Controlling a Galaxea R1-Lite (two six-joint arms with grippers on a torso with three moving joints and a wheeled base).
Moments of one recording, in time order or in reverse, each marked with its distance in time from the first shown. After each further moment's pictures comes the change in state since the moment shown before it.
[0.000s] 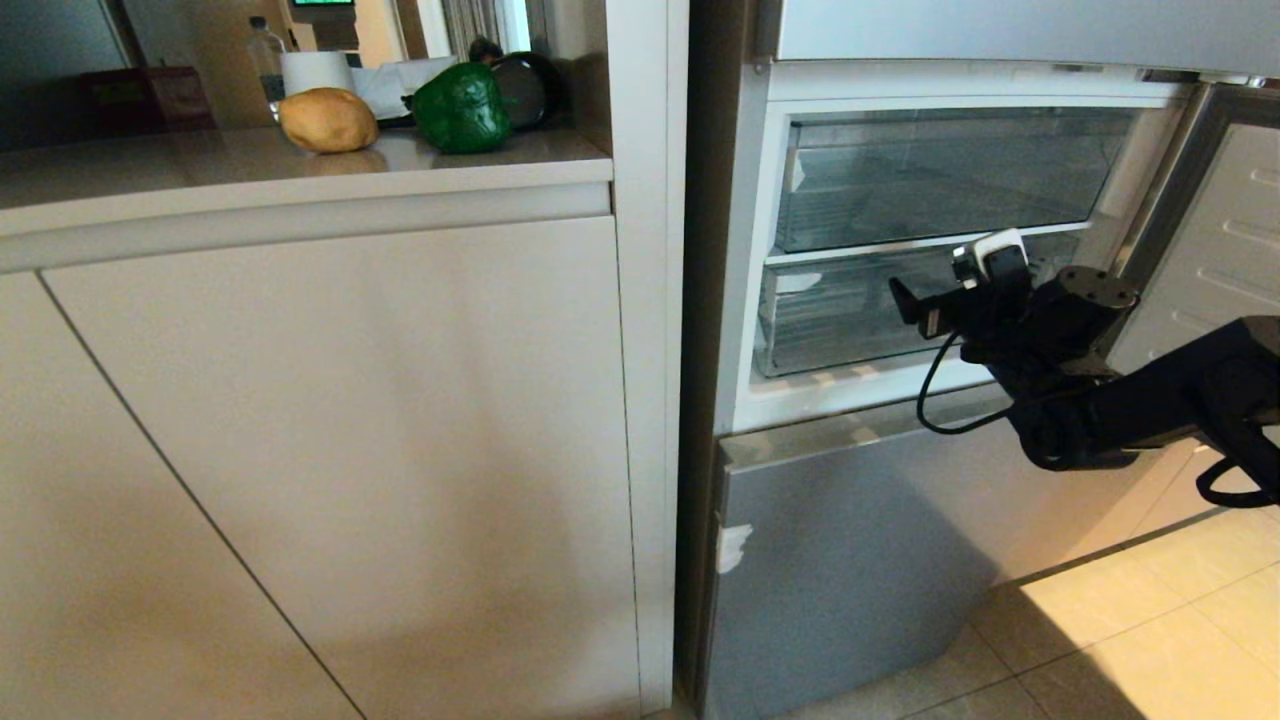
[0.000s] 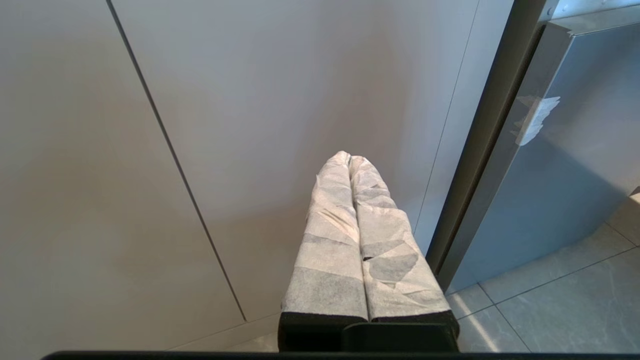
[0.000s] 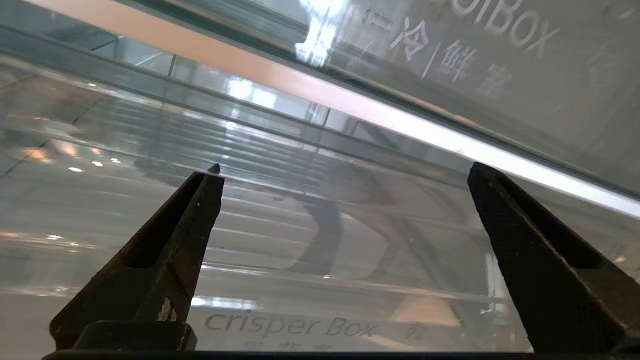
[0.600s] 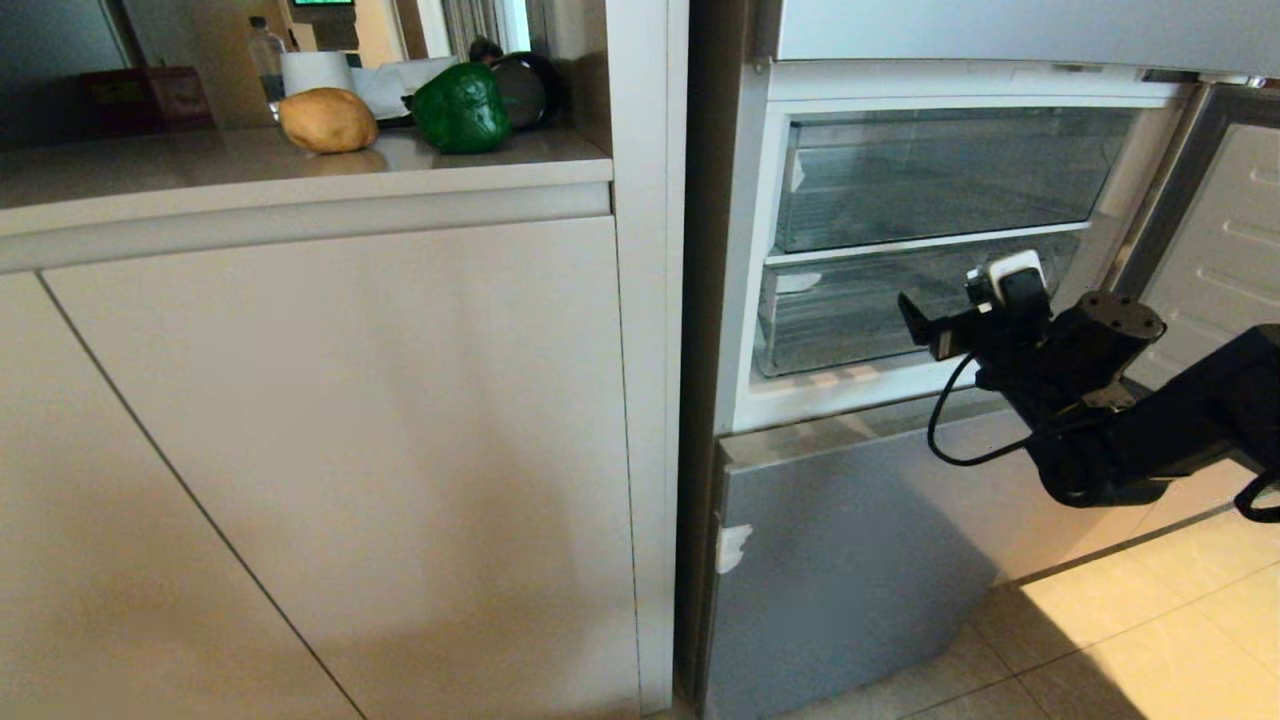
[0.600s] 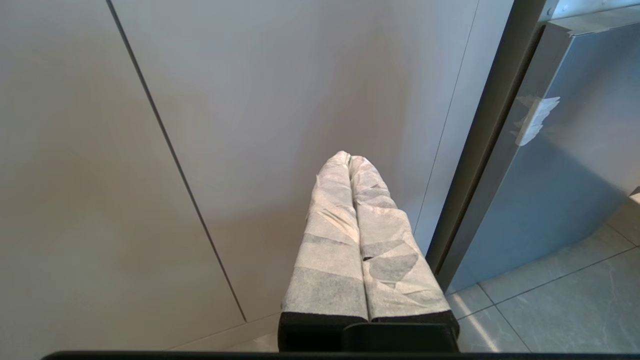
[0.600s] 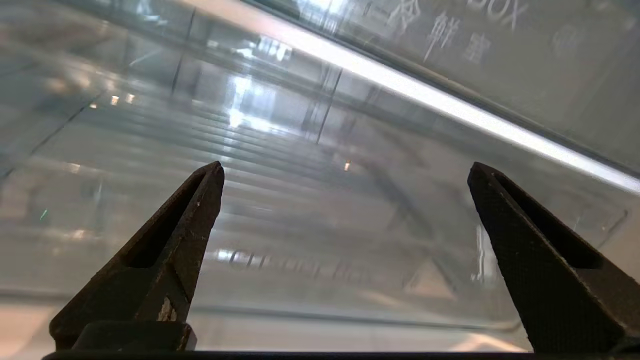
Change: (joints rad) left arm 0.000 0.000 0.000 0.000 0.000 0.000; right arm 0.000 -0.067 0.225 -0.146 0.001 -0.010
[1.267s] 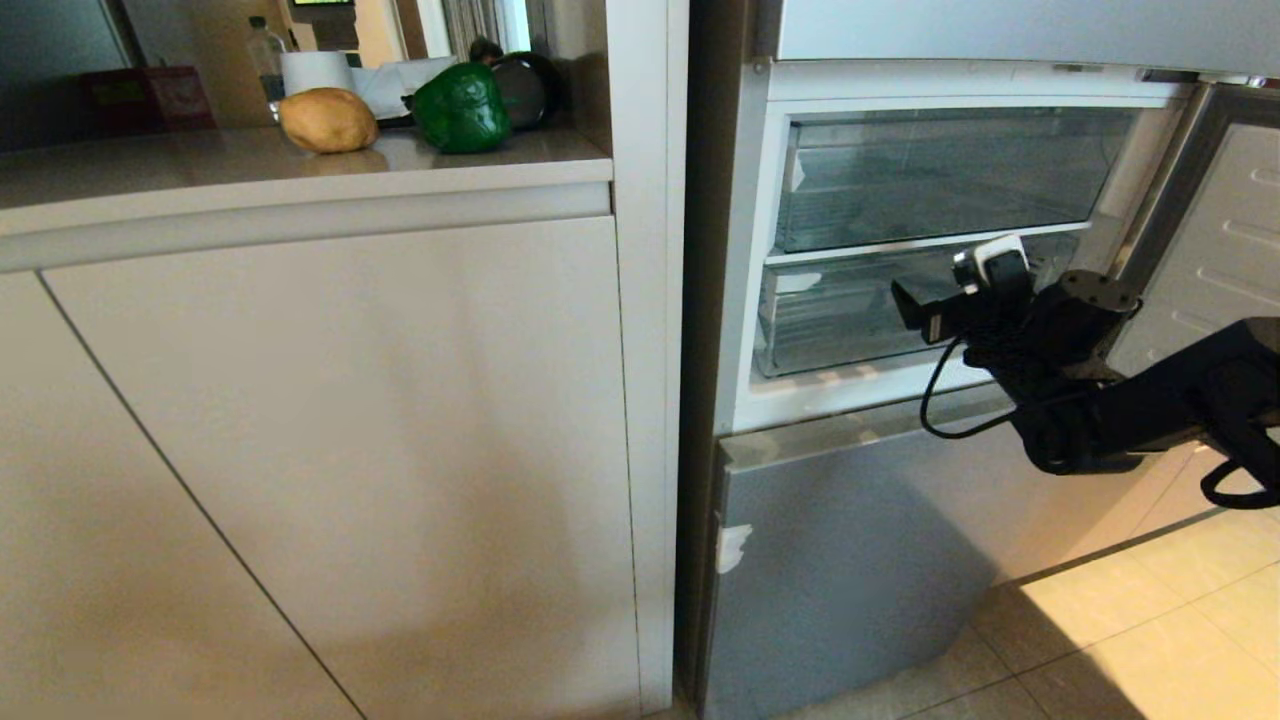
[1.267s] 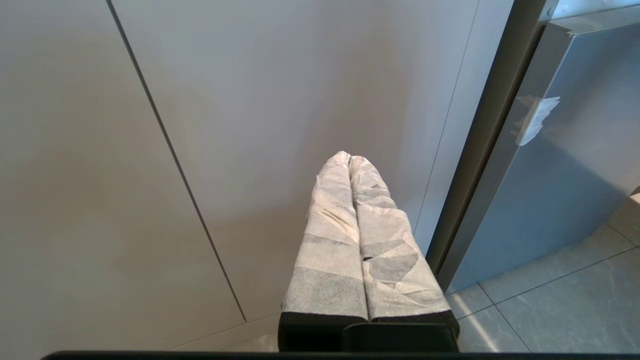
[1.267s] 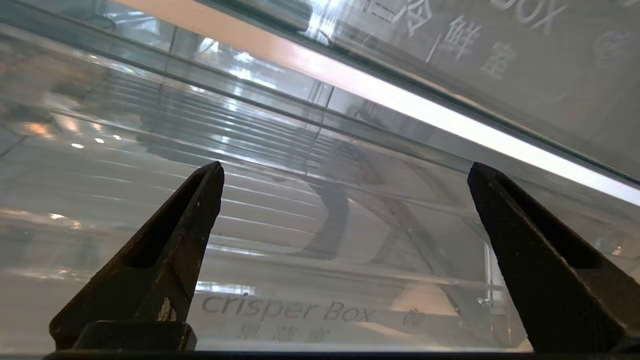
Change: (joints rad) left arm 0.000 0.000 0.000 0.000 0.000 0.000; right arm -0.006 0.066 -0.210 0.153 0.001 0.000
